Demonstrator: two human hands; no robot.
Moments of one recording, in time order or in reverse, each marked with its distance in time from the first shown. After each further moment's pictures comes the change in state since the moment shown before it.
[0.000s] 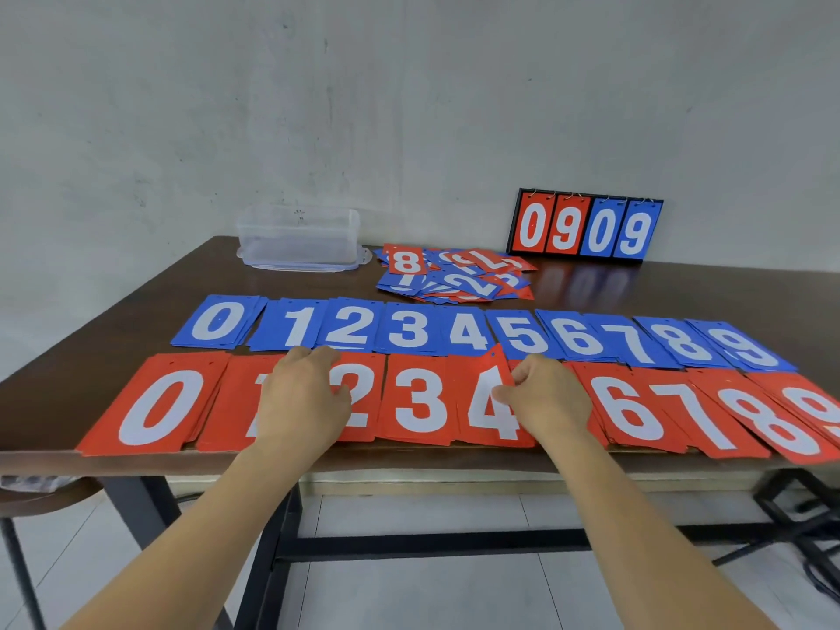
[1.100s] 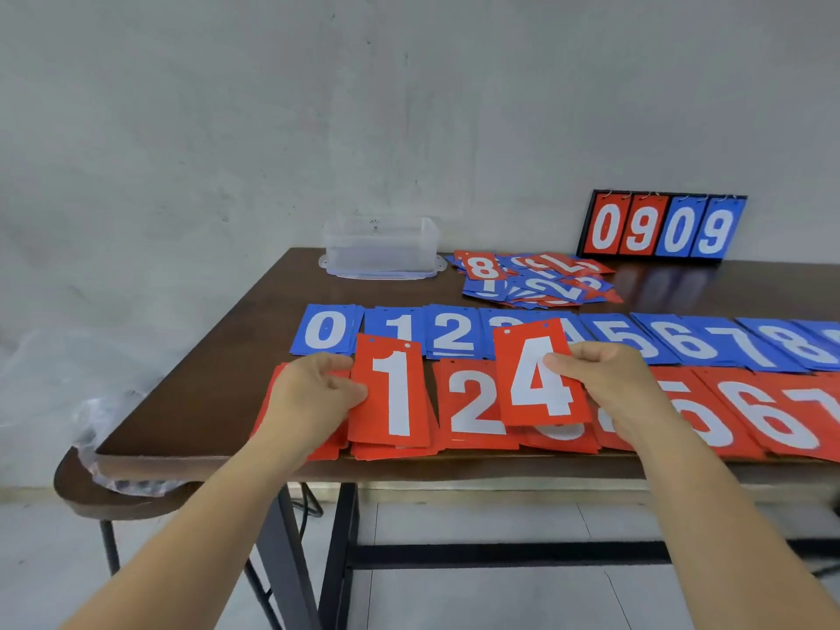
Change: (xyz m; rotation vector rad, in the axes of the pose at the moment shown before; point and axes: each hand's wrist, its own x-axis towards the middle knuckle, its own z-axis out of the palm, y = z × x) left_hand 0.028 -0.124 -0.073 -0.578 -0.188 -0.307; right_hand -0.042 -0.094 0.011 0.772 -0.193 0.069
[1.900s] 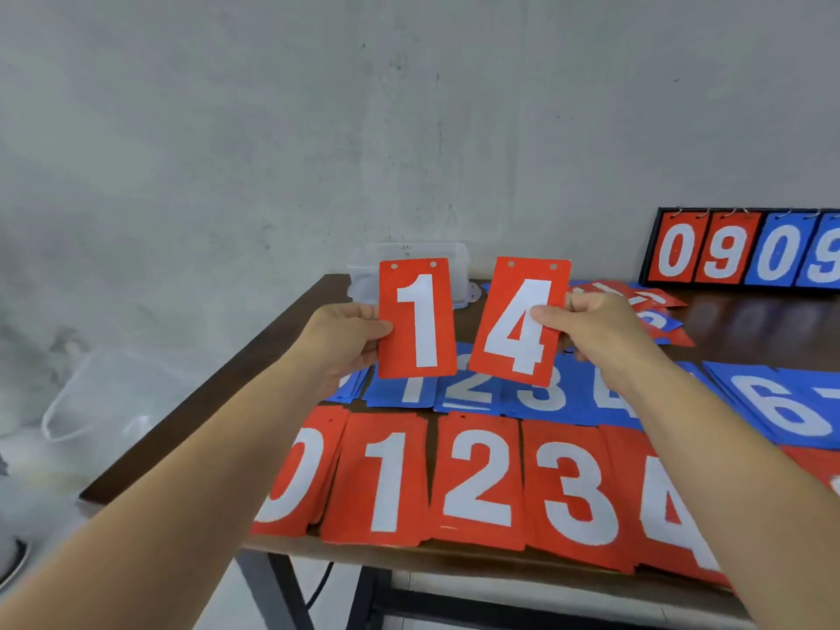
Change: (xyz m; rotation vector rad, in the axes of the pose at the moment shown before) left_hand 0.084 0.083 0.031 -0.385 -0.051 -0.041; right_hand 0.107 -0.057 0.009 0.066 -0.163 -0.275
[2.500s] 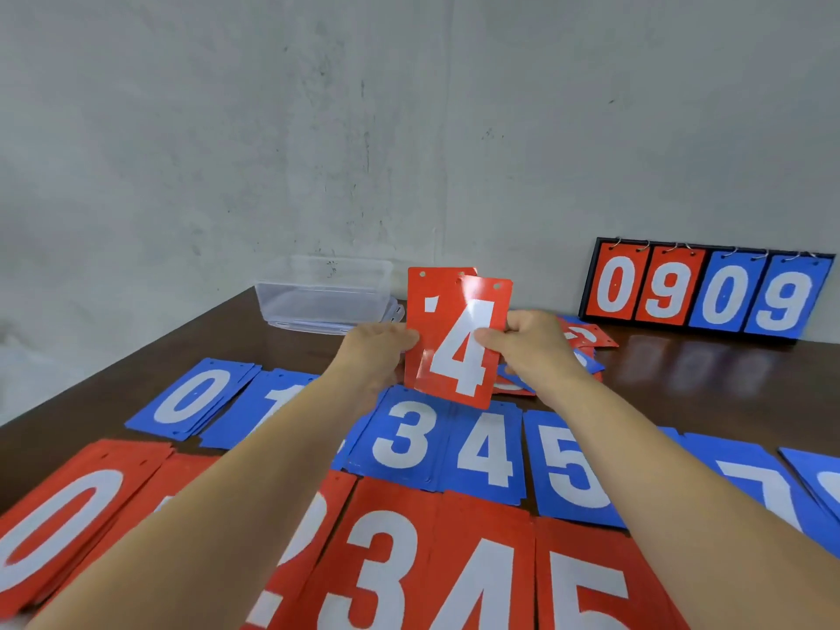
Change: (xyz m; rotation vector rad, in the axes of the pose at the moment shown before) left_hand 0.057 0.000 0.207 -0.115 0.056 -0.061; right_hand 0.107 0.050 -0.092 -0.188 -0.104 -0.097
